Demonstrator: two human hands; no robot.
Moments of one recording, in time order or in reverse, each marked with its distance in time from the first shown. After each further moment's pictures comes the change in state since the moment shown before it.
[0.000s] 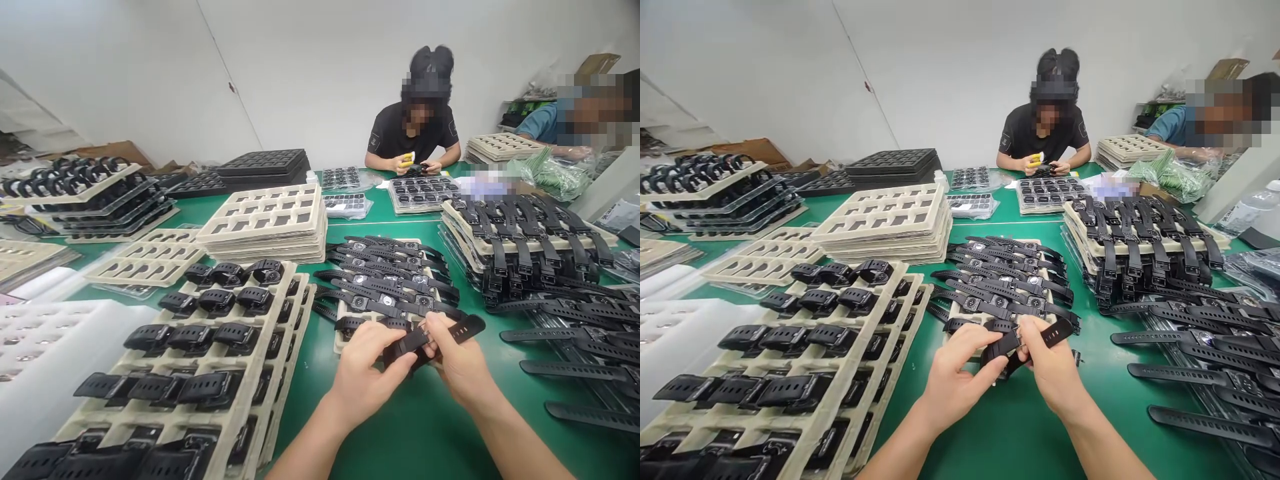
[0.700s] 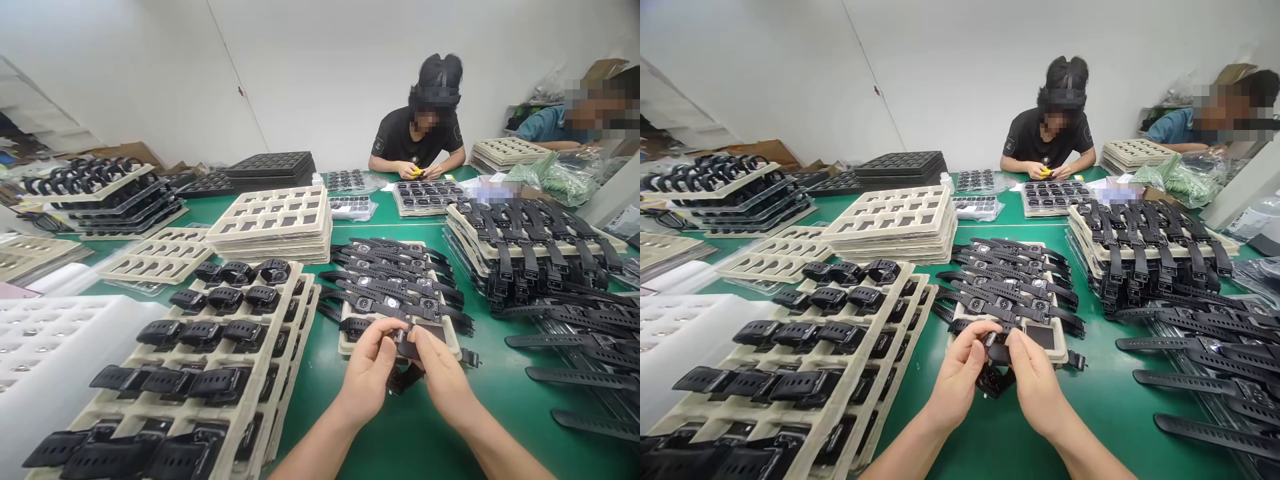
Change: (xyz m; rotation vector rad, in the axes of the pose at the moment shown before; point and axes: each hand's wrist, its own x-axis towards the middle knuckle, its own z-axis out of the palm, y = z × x) left_hand -0.007 0.004 0.010 -0.768 0.036 -0.486; right_hand -0.014 0.010 0.020 -0.138 -0.161 -0.098
